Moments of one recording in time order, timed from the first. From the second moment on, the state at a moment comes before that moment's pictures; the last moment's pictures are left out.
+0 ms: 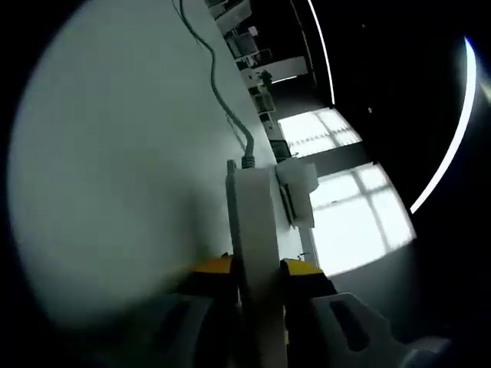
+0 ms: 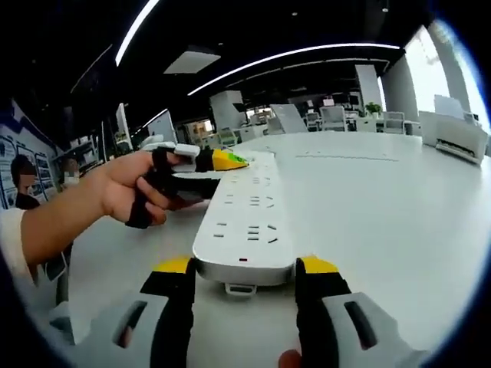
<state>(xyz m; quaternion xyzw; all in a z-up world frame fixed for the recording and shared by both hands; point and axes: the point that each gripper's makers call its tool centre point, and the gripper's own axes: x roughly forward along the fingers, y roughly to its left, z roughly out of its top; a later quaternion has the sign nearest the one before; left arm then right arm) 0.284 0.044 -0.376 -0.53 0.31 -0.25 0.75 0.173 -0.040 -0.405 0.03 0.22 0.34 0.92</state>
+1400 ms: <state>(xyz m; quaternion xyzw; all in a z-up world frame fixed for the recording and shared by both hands) 0.277 0.071 -0.368 -0.57 0.31 -0.29 0.70 0.154 -0.051 -0.380 0.10 0.18 0.36 0.91</state>
